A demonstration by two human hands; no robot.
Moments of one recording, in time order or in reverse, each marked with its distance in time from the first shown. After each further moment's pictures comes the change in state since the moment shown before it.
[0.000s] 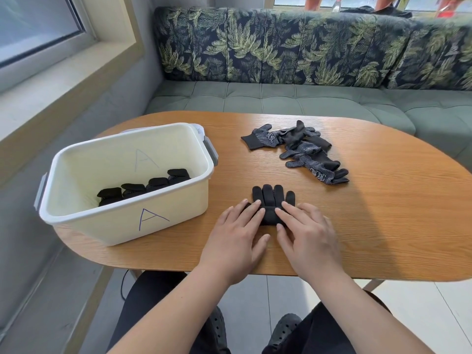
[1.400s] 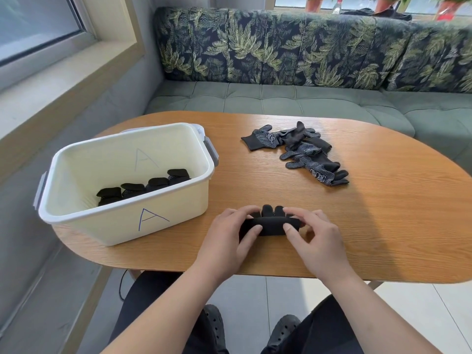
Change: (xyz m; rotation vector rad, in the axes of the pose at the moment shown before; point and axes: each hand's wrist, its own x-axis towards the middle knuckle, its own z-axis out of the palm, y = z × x) left_hand -0.007 -0.007 -0.015 -0.544 0.129 -0.151; right_hand 0.000 0.012 -0.018 0.566 -0.078 0.225
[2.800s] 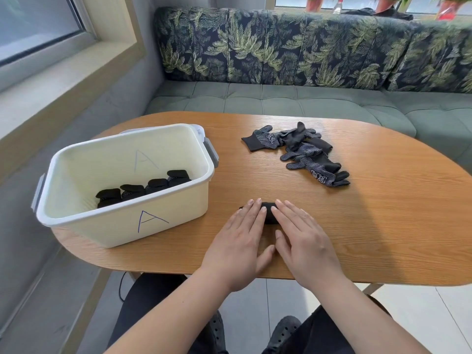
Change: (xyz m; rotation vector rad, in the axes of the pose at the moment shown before) left_hand 0.003 0.003 0.022 0.573 -0.201 0.221; right_hand 0.001 0.009 0.025 -0.426 -0.056 -0.358
